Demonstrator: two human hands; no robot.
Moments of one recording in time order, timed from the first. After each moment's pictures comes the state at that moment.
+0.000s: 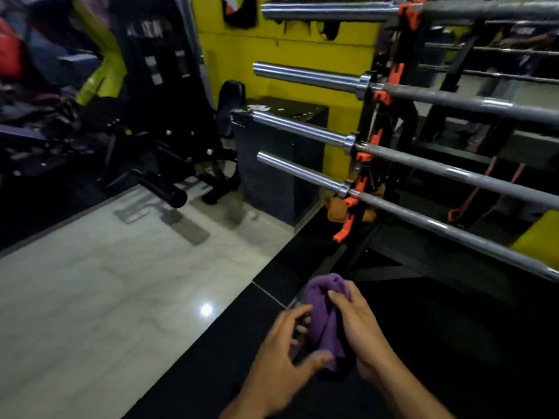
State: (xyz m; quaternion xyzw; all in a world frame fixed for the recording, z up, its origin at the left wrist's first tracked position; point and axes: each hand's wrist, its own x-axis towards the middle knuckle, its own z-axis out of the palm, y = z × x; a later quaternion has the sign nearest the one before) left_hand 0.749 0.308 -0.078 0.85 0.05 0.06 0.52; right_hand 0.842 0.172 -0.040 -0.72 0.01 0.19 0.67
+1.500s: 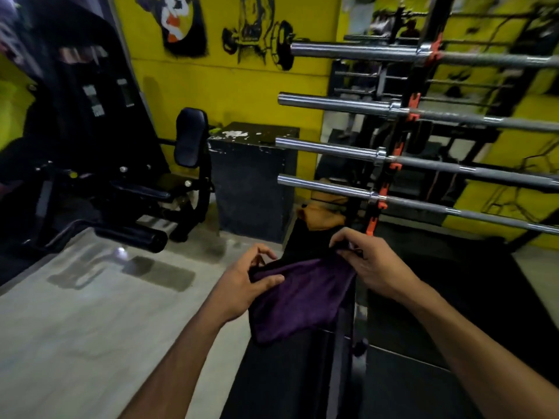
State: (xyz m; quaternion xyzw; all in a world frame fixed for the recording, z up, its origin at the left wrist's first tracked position) left_hand 0.766 0.772 0.005 0.81 -0.12 0.01 0.57; right_hand 0.798 0.492 0.050 -0.89 -0.24 -0.05 0.38
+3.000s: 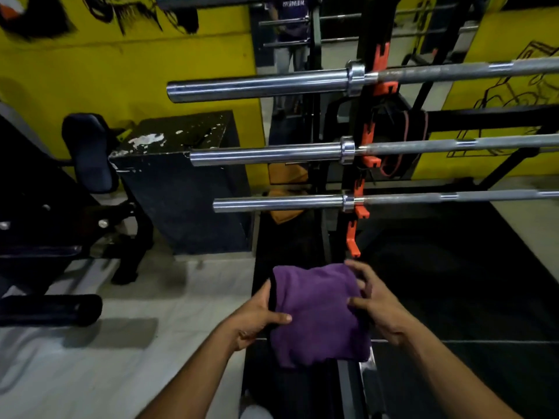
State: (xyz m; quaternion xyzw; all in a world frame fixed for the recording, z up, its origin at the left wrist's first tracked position) left_hand 1.087 0.663 -0.091 0.72 -0.06 -0.35 0.59; right_hand 1.022 0.404 -0.088 -0.66 0.13 0.10 0.73
